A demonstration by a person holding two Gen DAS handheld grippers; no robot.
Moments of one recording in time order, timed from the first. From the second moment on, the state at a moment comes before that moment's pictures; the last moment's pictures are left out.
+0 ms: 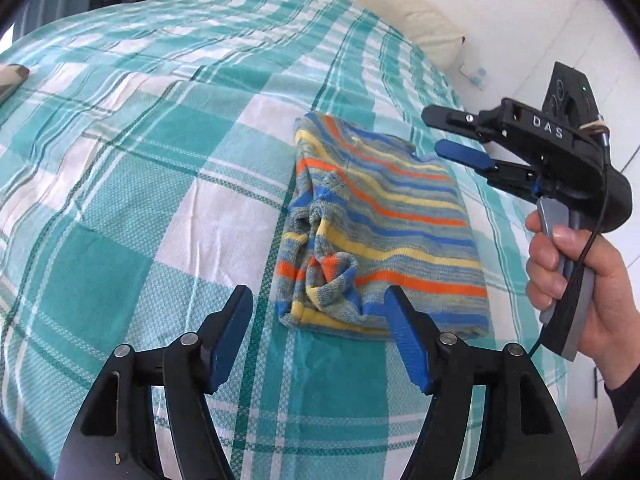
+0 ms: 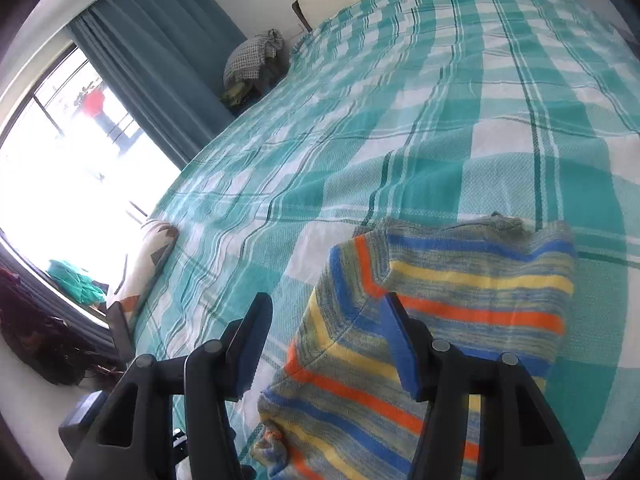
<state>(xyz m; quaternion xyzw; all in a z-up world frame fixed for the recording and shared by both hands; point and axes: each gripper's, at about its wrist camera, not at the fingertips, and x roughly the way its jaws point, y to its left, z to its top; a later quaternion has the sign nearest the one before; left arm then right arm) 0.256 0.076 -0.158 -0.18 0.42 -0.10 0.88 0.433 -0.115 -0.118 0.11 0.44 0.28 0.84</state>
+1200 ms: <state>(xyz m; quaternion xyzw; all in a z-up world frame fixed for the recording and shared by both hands) 0.203 0.115 -0.214 -0.04 0.44 0.02 0.90 0.141 -0.212 -0.205 0.00 0.42 0.02 0.91</state>
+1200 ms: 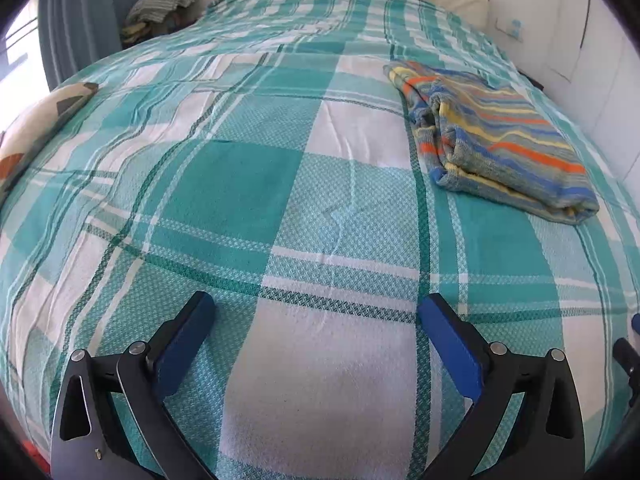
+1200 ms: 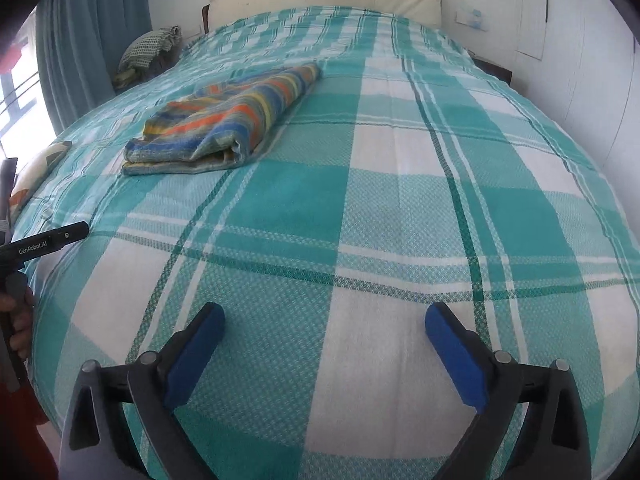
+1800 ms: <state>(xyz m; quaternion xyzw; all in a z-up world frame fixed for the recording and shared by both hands) 0.203 0.113 -0.215 -0.03 0.43 0.02 0.90 0.139 -0.210 -0.216 -0.01 0.41 0.02 0.91</state>
